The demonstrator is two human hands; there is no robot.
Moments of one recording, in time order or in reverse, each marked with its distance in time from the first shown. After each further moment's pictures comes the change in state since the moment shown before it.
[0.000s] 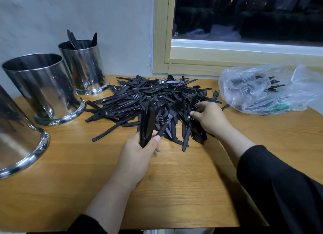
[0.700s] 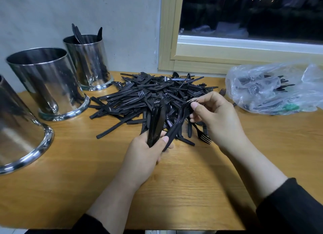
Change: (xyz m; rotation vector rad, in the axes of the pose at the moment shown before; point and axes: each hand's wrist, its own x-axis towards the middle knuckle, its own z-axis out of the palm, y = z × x) left_hand 0.002 -0.003 -0.001 -0.044 -0.091 0.015; right_hand -0.070 -0.049 -0.016 0.701 0.063 -0.209
